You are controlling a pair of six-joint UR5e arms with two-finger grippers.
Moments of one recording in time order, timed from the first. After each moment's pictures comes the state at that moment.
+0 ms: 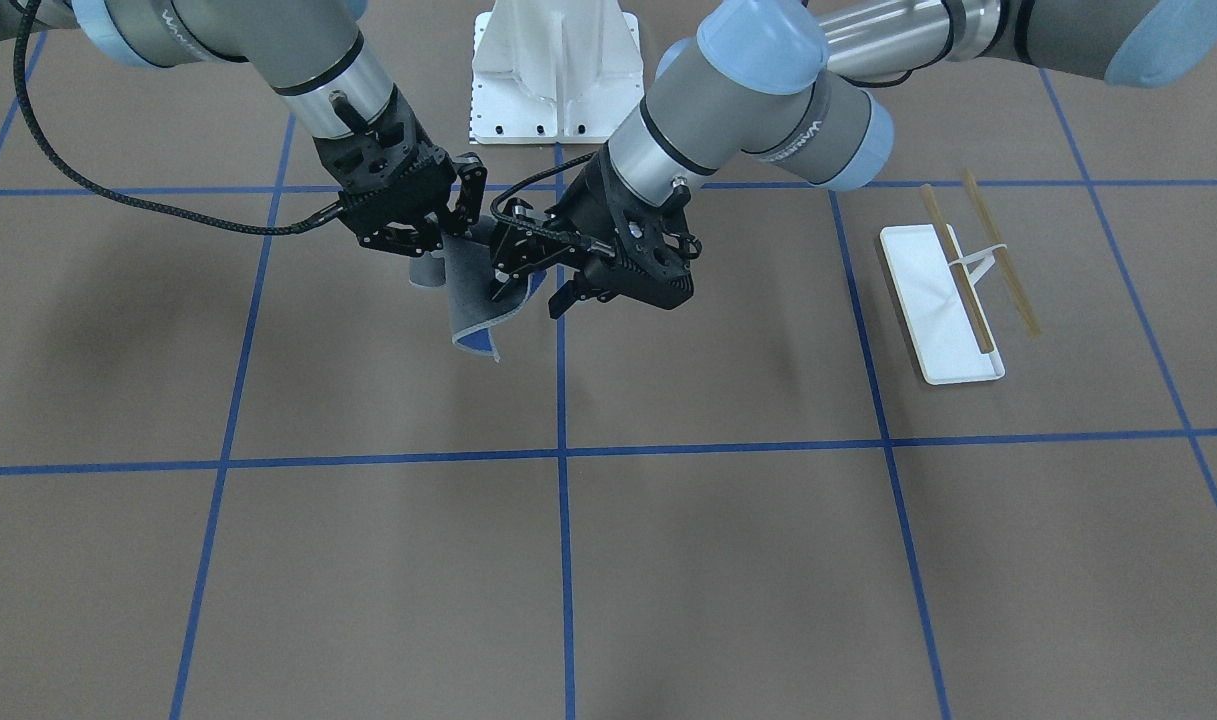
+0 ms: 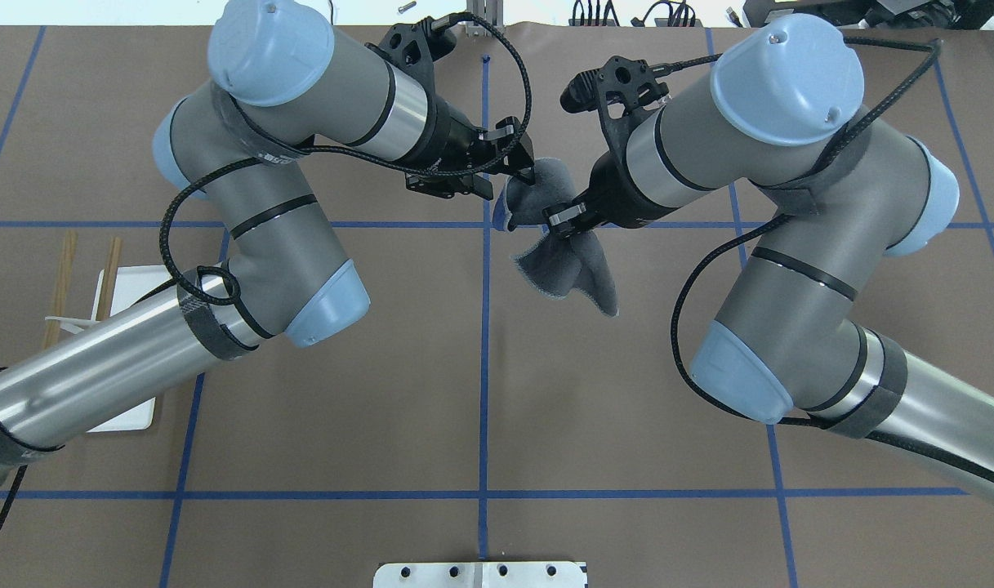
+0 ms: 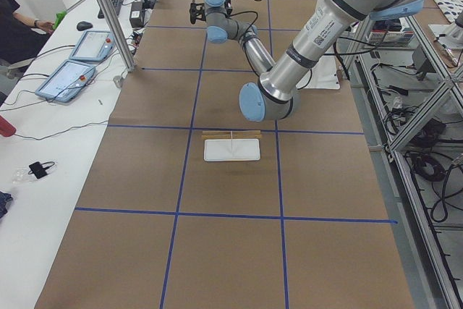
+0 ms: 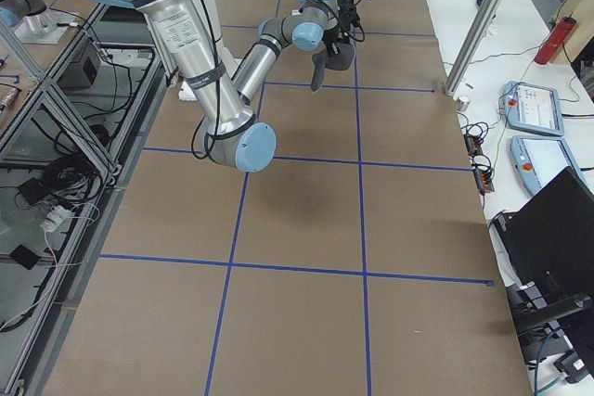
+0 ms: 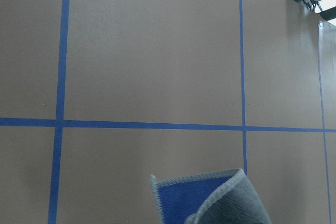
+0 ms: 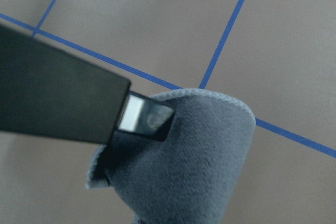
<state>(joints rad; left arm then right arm) -0.71 -2.39 -1.54 -2.17 -2.09 -1.45 0.70 -0.99 1.92 -1.44 2.04 0.79</state>
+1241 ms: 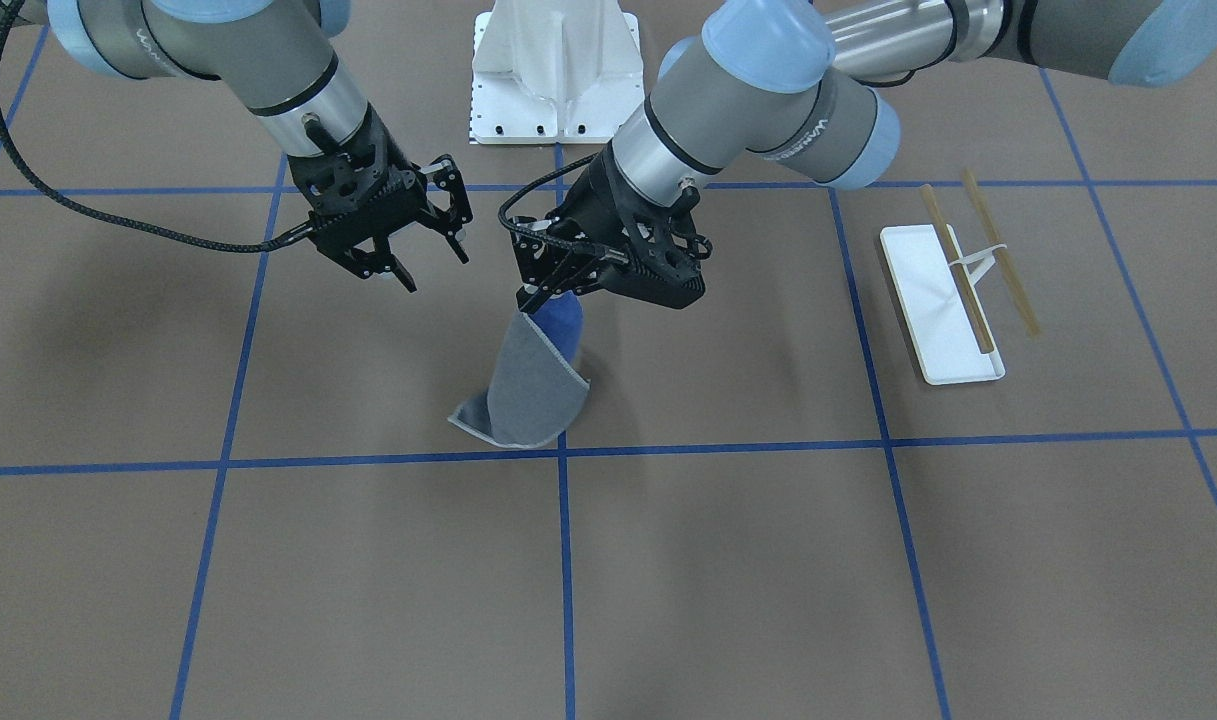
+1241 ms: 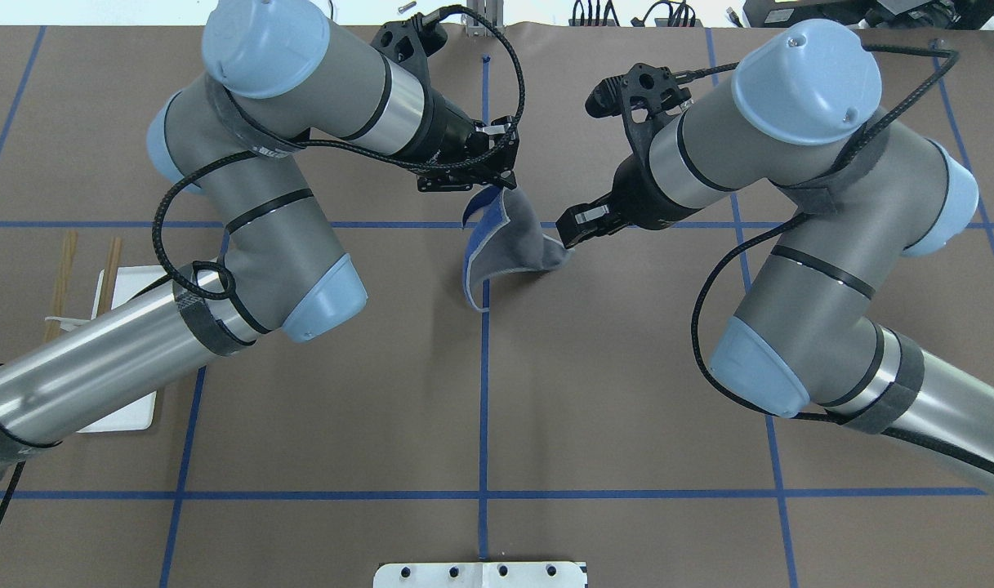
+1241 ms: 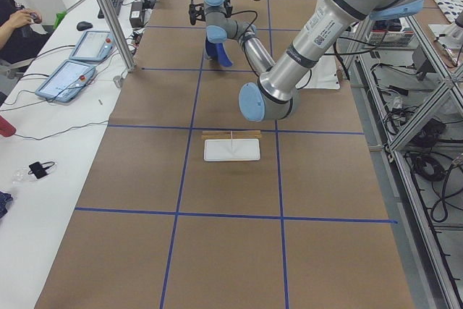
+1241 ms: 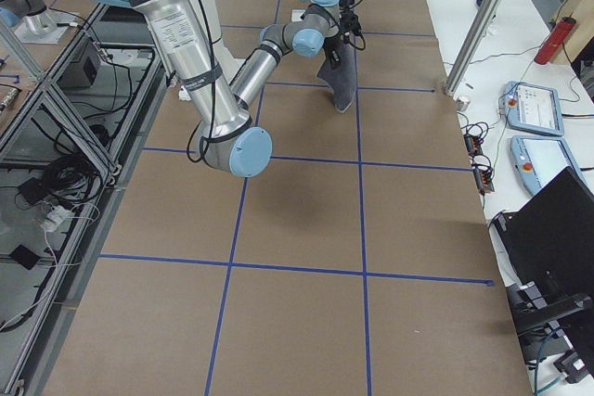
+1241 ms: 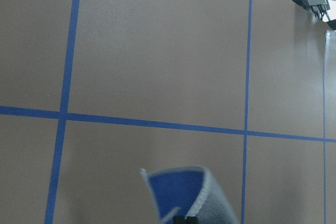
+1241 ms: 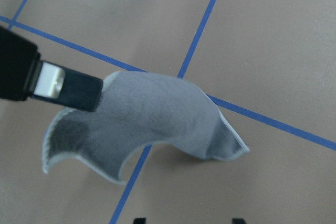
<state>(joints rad) -0.73 -2.39 -1.54 -2.16 -2.12 -1.54 0.73 -1.04 1.91 -1.44 2.06 0.80</state>
